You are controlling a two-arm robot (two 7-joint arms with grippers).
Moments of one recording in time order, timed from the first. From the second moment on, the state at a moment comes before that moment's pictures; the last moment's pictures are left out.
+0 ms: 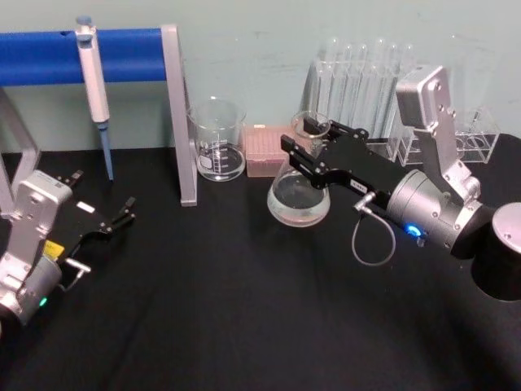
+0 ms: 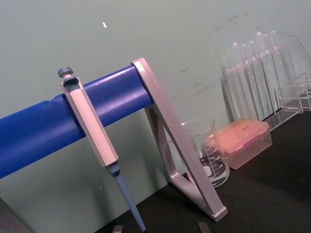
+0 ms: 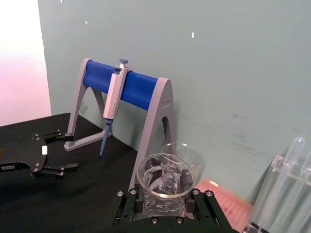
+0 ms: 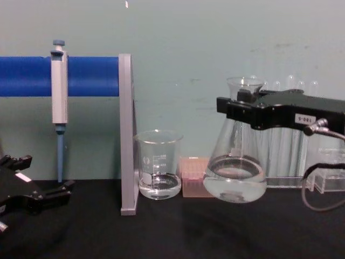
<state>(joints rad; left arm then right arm) -0.20 0.60 0.45 -1.41 -0.25 -0.12 0.03 0.32 0.39 -0.39 -1.59 0.35 0.12 0.39</state>
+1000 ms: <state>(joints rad) -0.20 0.60 0.45 -1.41 -0.25 -0.12 0.03 0.32 0.39 -0.38 -1.64 0.35 0.18 0.36</state>
